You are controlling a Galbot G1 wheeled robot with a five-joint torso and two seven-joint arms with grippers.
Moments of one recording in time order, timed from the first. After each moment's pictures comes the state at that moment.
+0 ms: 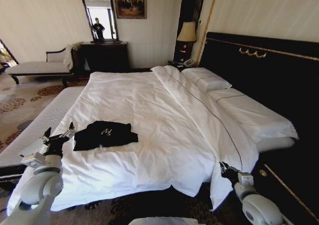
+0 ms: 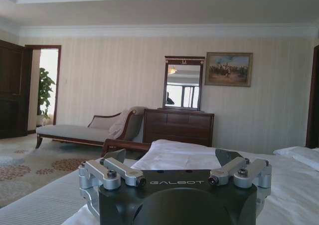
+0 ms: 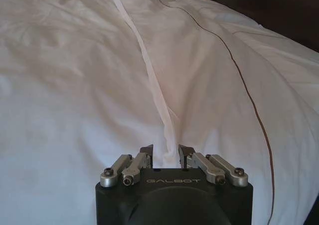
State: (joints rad) left arm 1.54 -1.05 -0.93 -2.12 -0.68 0.06 -0.30; right arm -1.88 0.84 0.69 2.13 0.60 -0.29 0.36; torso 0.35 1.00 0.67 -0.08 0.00
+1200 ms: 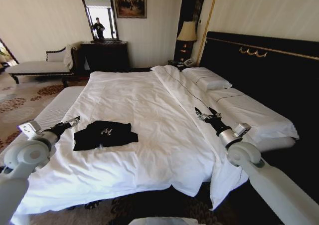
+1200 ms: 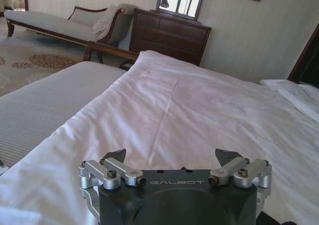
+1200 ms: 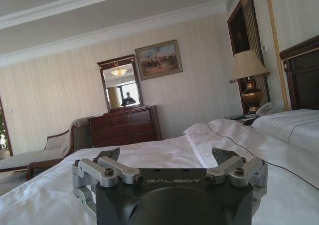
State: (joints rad) left arm 1.29 -0.69 -0.88 -1.94 -1.34 0.52 -0.47; right arm -1.08 0.72 0.38 1.97 1.03 -0.04 0.14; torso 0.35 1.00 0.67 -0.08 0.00
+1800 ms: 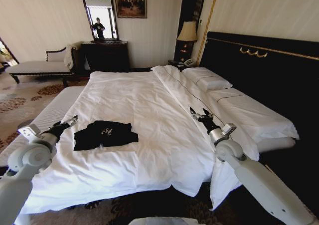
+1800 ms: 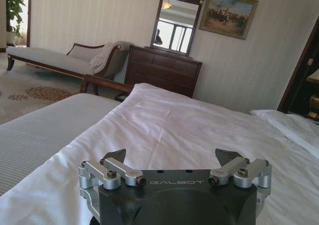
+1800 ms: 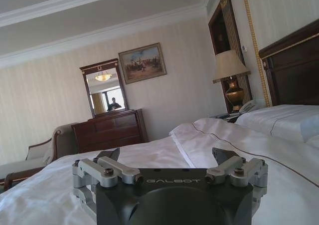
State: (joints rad) left arm 1.38 -0.76 -0.93 -2.03 -1.21 0.37 -0.41; right arm -1.03 0.73 0.28 1.86 1.03 0.08 0.18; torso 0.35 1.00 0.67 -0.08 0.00
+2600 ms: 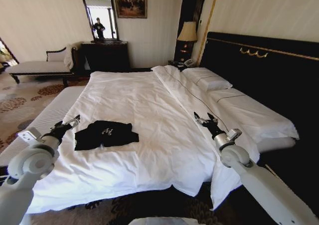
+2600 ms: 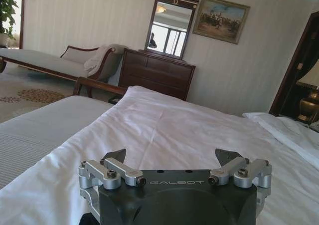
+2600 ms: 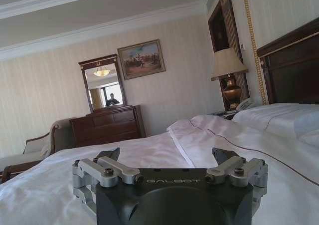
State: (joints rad) left arm 1.40 -0.79 -0.93 -2.08 -1.18 0.36 -0.41; right arm -1.12 0.73 0.35 1.88 1.00 0.07 0.16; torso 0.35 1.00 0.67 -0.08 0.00
